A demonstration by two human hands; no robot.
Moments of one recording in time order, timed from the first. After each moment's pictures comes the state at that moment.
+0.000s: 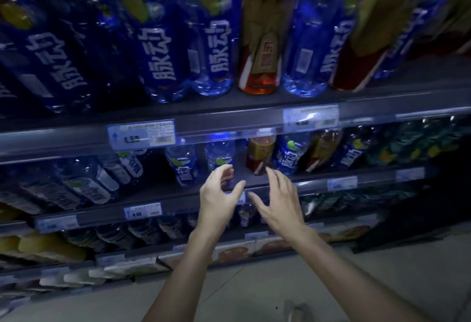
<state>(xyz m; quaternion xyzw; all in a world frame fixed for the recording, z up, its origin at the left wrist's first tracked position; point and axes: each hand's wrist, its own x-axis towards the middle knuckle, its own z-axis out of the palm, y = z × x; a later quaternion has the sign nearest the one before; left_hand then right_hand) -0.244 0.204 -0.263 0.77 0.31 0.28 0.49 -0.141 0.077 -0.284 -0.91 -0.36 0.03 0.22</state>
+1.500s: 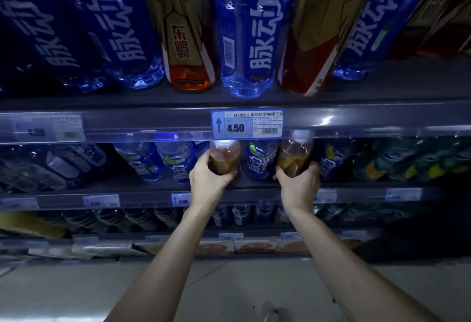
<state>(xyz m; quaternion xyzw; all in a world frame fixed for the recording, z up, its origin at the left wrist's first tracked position) -0.143 0.172 -0.275 0.73 0.43 0.28 0.45 -0.010 0.037 -0.294 -0.85 -0.04 0.04 0.53</state>
